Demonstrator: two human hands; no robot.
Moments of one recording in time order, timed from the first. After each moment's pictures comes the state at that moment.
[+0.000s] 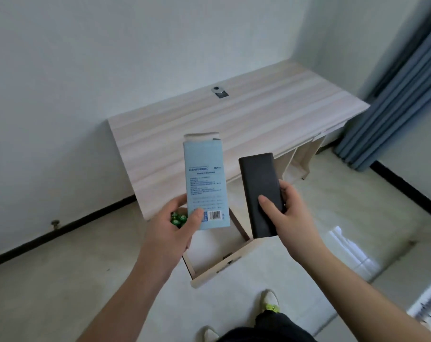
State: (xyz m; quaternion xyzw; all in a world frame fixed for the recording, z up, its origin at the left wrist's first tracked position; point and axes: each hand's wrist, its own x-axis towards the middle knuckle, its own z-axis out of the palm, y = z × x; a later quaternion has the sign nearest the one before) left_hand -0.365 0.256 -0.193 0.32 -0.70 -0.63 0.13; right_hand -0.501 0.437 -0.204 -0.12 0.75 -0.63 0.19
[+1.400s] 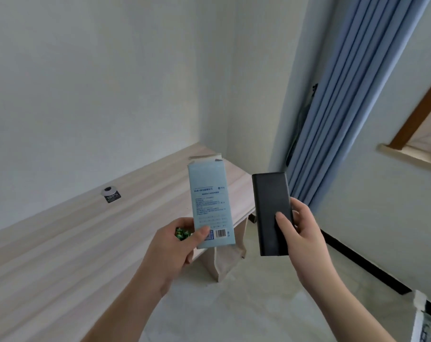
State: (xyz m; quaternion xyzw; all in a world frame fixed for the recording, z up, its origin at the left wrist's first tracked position) left_hand -0.846 0.443 -0.128 0.19 -0.71 -0.68 0.06; right_hand -0.916 0.662 -0.127 -0.02 0.72 -0.69 0.00
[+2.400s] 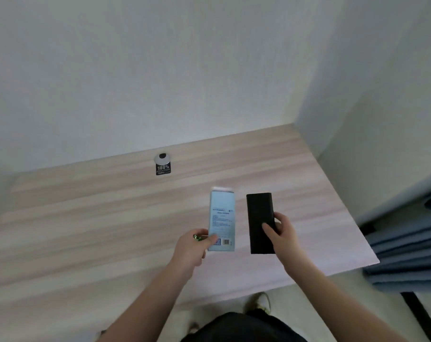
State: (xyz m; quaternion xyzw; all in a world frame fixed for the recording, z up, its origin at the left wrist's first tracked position) left_hand -1.080 0.303 -0.312 0.54 -0.56 -0.62 0.04; right_hand -1.249 0.456 -0.310 -0.07 0.74 -0.55 0.38
